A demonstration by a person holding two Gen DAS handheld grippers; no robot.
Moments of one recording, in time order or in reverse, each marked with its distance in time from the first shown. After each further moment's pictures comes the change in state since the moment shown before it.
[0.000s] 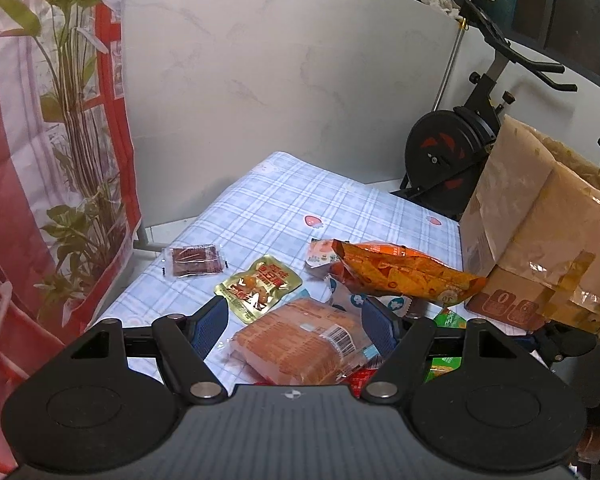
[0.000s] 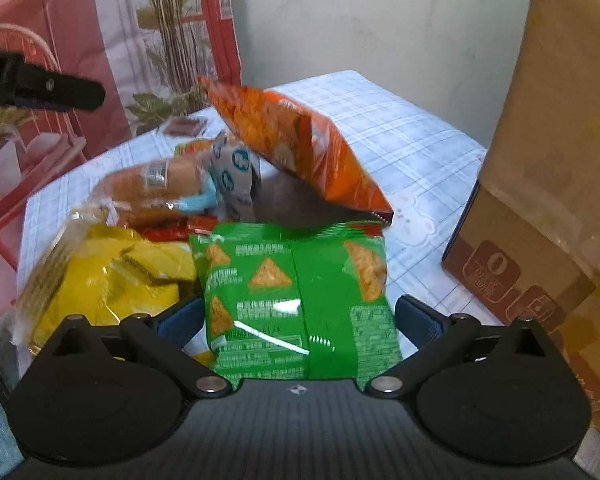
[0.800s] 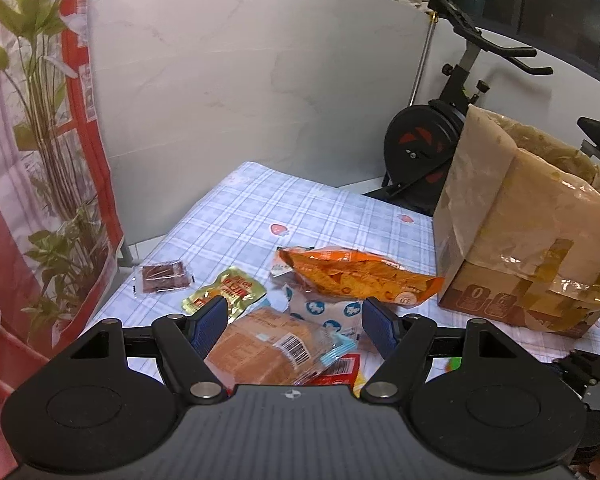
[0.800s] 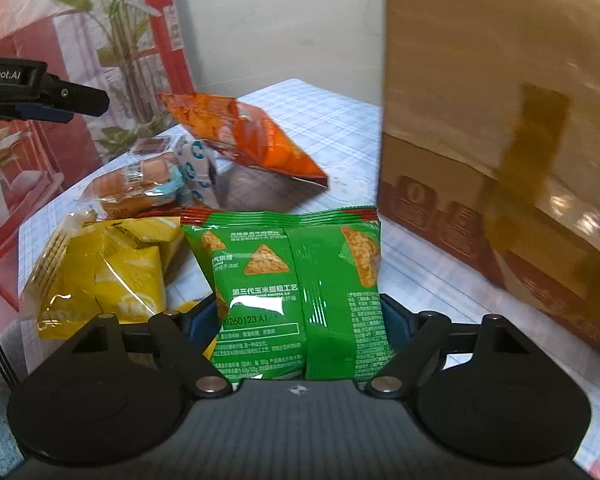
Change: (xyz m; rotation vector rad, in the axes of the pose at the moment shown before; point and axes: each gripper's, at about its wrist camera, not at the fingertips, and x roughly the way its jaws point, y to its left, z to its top) left arm -0.003 -0.029 0.007 0.079 -0.021 -0.038; right arm -0.060 -0.018 -0.051 0.193 -0.073 -0.075
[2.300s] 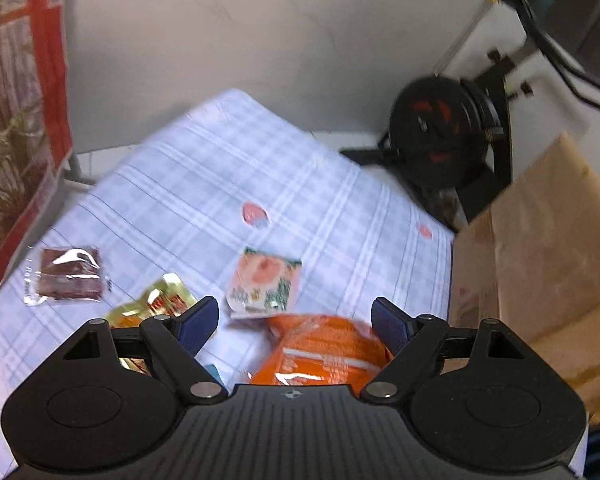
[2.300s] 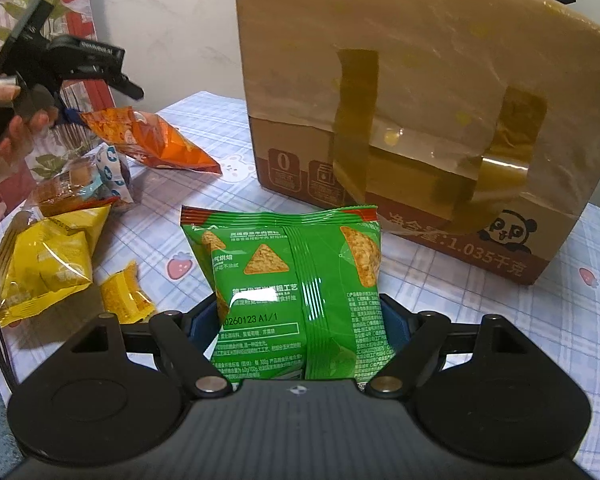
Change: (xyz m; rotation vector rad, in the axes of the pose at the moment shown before) left arm 0.165 0.025 0.058 -0.234 0.255 -0.135; right arm -0.042 -0.037 -0.038 0.128 -0.023 -0.172
